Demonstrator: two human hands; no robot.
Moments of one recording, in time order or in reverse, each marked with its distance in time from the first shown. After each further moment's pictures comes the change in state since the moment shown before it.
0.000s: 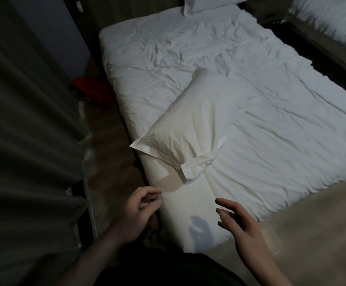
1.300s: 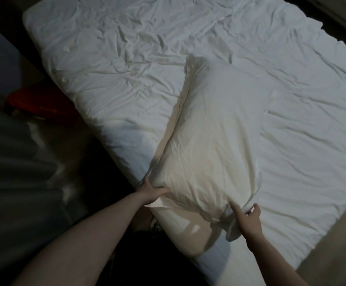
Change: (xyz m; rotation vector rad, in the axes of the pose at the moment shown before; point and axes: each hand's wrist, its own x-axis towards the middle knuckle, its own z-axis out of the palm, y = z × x) left_hand 0.496 -0.119 -0.088 0.478 -0.327 -0.587; right_hand 0.369 0.086 0.128 0.034 0.577 0.678
